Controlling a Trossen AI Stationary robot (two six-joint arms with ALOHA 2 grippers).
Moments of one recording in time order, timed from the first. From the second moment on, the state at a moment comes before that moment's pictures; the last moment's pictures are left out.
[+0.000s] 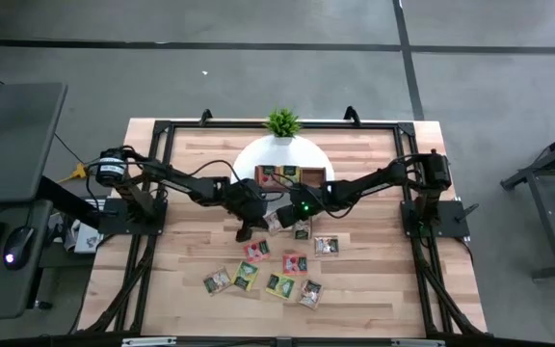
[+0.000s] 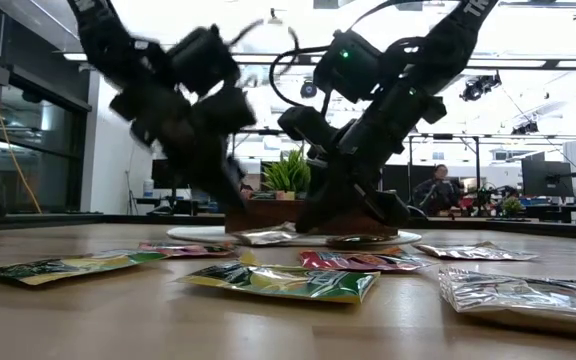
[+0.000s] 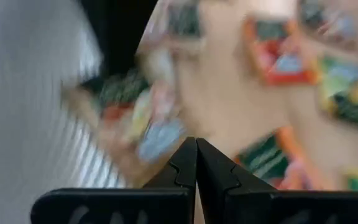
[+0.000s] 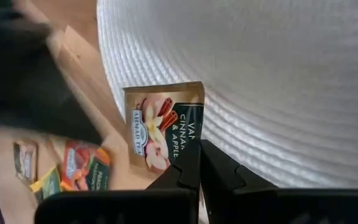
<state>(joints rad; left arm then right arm) 0.06 1.68 0.74 0.17 0.34 0.02 -0.04 1.89 0.96 0.10 -0.08 1.08</state>
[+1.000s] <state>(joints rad) 0.26 1.47 0.92 -0.27 0.25 0.26 -0.15 1.30 1.02 -0.44 -0.02 0.71</state>
